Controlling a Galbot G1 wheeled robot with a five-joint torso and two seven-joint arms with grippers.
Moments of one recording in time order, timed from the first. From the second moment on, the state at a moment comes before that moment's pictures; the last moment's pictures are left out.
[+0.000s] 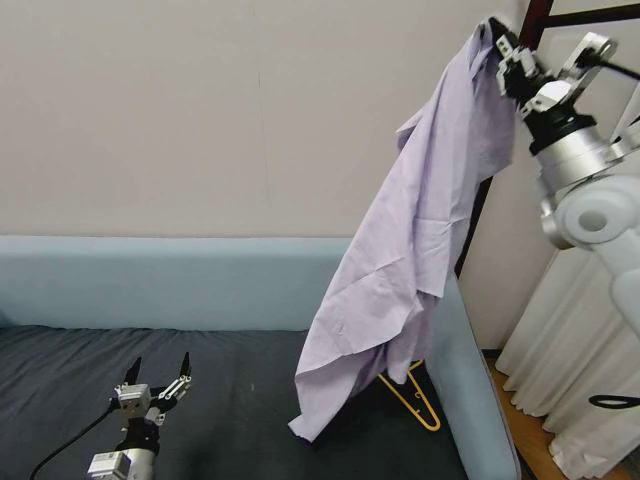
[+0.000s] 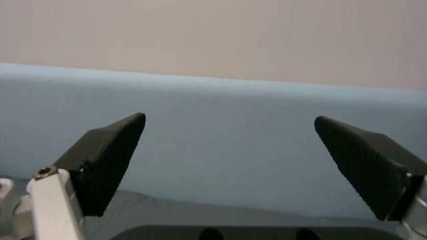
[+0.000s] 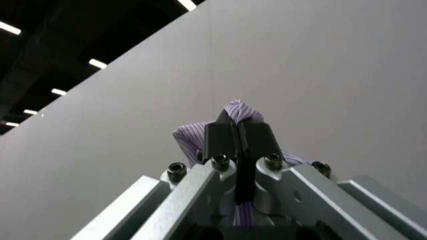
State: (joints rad) left arm 1.46 -1.32 -0.66 -1.83 -0.31 -0.28 -0.06; right arm -0.13 0.68 0.04 1.84 1.32 0.10 0.00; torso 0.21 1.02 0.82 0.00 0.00
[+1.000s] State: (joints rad) left arm 1.48 -1.32 -0.72 -1.78 -0.29 -0.32 -0.06; right arm -0.92 1.16 -0.28 1.63 0.71 -0.20 0.22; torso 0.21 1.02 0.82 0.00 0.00
